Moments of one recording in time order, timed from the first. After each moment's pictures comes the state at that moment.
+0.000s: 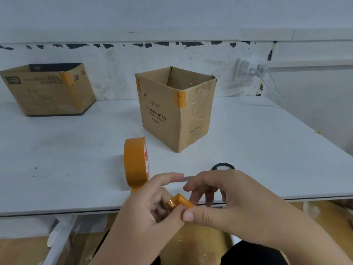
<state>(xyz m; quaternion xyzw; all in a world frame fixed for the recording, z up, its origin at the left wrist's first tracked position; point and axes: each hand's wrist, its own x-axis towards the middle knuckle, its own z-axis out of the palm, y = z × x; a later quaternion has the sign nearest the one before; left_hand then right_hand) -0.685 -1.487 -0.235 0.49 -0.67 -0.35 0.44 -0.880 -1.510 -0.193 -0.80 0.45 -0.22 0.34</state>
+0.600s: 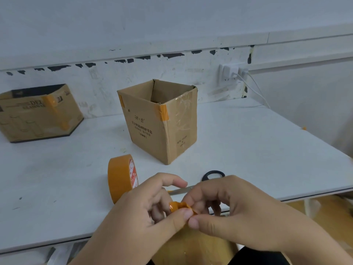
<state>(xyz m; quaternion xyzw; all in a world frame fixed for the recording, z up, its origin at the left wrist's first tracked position) -0.691 -1.508 -0.198 0.47 -0.76 -0.32 0.32 -0.898 -1.514 -0.190 -0.78 0.39 -0.25 0.42</state>
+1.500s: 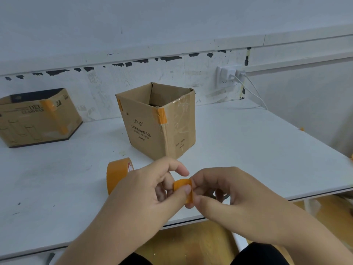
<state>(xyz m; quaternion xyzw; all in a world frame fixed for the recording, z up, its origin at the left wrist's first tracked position) -0.704 -1.527 -0.177 0.47 -0.81 -0.19 0.31 -0.897 -1.514 -0.182 -0.77 0.43 -0.30 0.37</state>
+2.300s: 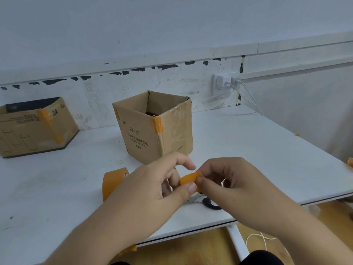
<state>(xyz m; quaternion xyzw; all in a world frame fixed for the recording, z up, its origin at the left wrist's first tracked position) -0.711 -1.546 -0.162 0.43 -0.84 -0.19 0.26 -0.902 -1.530 -0.177 -0.72 0.50 -0.38 0.31</state>
